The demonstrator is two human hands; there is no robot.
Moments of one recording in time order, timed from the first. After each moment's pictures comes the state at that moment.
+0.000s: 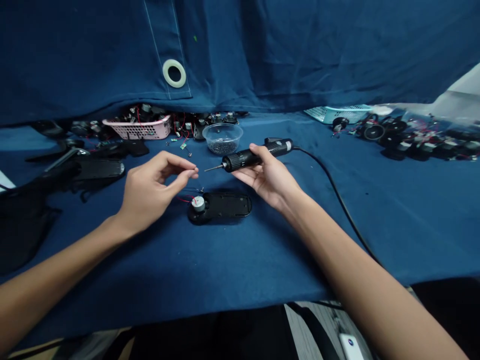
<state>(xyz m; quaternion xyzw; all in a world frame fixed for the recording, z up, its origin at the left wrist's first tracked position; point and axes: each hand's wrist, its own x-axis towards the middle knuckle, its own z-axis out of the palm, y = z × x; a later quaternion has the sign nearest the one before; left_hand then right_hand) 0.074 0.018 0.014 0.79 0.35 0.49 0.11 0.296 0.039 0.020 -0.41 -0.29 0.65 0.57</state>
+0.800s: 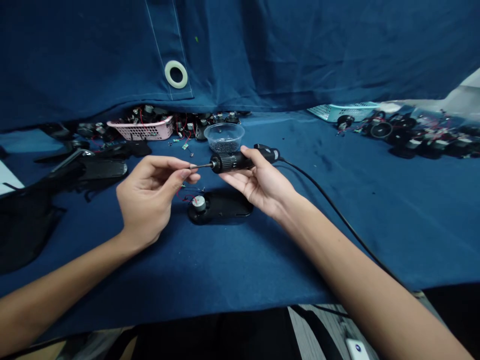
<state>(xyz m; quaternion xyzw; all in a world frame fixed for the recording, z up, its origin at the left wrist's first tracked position) 0.099 -0.003 0.004 0.65 0.31 0.64 0.25 0.280 0.024 0.028 -0.36 -0.25 0.72 0.54</state>
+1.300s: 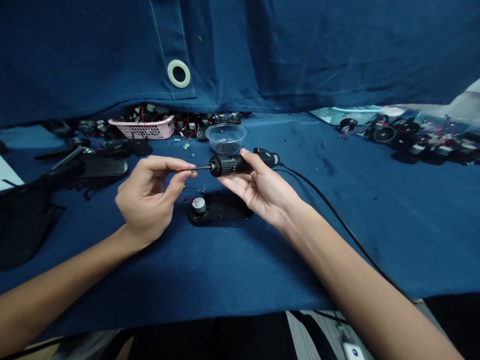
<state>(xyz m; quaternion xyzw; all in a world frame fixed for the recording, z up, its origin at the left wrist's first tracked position) 0.094 0.003 0.000 0.70 0.33 0.62 0.08 0.274 0.016 0.036 -0.36 -0.23 0.73 0.54</state>
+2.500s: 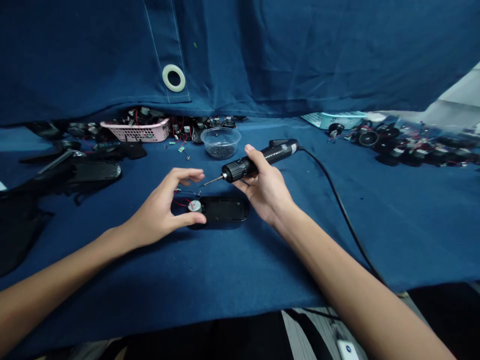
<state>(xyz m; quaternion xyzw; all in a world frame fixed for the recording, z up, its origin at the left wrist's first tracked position) 0.070 0.012 -0.003 0.85 0.33 0.36 0.16 0.284 0.020 0.026 -0.41 -0.29 0.60 0.62</state>
